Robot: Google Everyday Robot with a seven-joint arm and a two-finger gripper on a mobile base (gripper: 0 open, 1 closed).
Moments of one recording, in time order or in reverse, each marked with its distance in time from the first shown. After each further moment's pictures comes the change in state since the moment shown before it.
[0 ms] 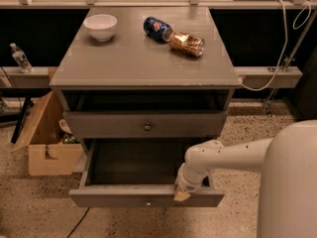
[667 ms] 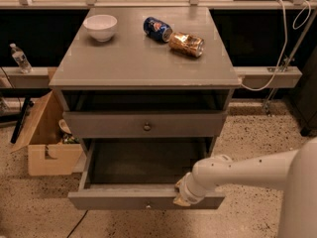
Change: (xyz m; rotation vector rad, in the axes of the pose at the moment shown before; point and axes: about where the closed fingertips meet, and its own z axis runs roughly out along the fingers) arm 0.014 0.037 0.005 0.031 -0.076 0.097
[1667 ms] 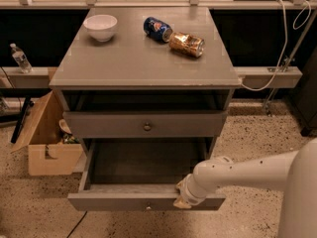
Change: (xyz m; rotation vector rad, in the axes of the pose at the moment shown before) arm 0.000 0.002 0.001 0.005 -0.006 0.006
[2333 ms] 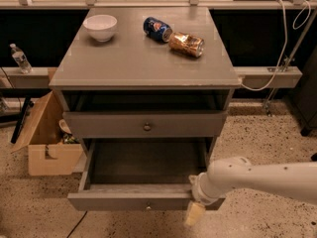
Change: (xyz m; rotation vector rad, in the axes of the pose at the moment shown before) arm 0.014 -0.007 -0.036 0.042 -0.020 0.008
